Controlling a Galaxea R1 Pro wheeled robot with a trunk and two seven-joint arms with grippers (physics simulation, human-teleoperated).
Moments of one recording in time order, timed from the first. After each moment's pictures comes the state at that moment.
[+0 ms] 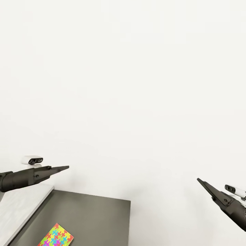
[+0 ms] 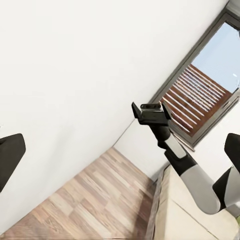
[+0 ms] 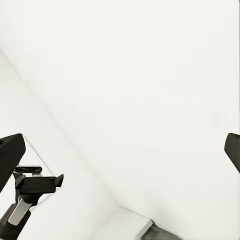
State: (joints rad) left arm -0.41 0.45 0.25 -1.45 0.40 1.01 -1.57; right arm -0.04 -0.15 -0.63 -1.58 -0.71 0.74 1.23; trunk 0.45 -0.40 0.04
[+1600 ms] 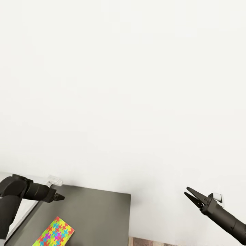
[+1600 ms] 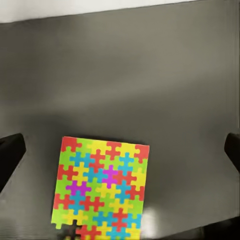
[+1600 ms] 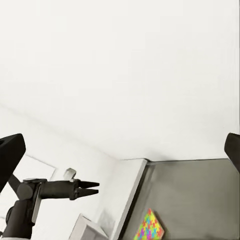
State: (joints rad) left arm -0.42 0.28 0.25 -1.45 -0.94 1.02 -1.46; right arm -0.04 -0.18 -0.52 -1.45 -0.71 0.93 1.04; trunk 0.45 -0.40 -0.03
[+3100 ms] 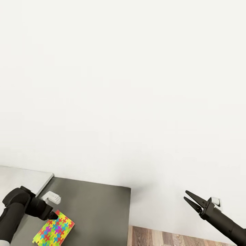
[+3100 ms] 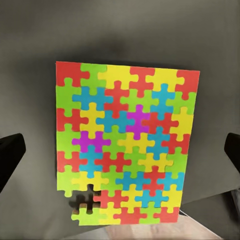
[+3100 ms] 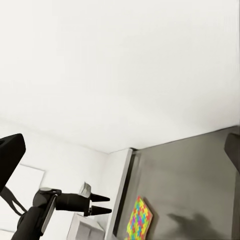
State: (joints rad) left arm -0.42 0.27 0.28 -1.15 -1.02 0.80 -1.33; right arm -0.04 -0.17 -0.52 -1.38 -0.69 0.92 1.03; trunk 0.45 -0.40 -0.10
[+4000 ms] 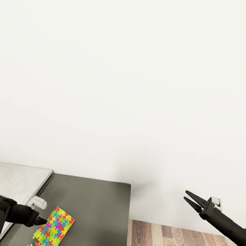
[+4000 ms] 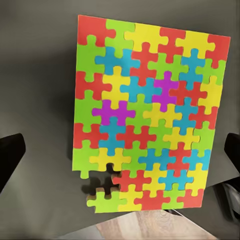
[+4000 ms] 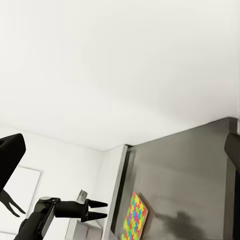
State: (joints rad) left arm -0.43 0.31 0.51 -1.05 -1.01 0.57 -1.38; right arm -0.04 -0.17 -0.52 -1.38 -0.69 0.92 1.03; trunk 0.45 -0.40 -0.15
